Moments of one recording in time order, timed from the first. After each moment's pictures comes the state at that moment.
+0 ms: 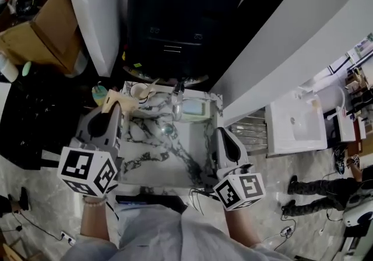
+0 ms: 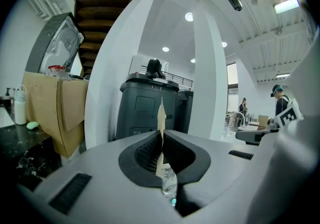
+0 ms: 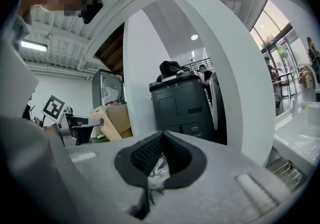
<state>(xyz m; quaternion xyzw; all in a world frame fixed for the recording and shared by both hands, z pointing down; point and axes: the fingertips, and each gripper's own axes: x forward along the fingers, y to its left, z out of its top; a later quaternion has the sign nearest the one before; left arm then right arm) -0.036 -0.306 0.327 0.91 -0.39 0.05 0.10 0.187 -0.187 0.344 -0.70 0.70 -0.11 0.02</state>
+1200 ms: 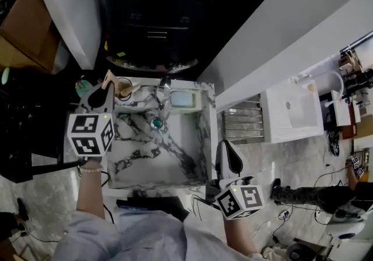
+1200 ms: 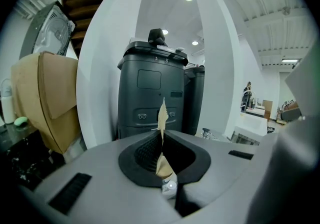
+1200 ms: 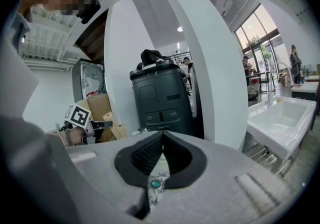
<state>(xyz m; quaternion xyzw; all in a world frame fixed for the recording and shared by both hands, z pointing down) 0.019 -0.411 0.448 0.90 -0.39 0.15 0.11 0.237 -0.155 0.404 -0.76 0.63 -0.17 -0.01</state>
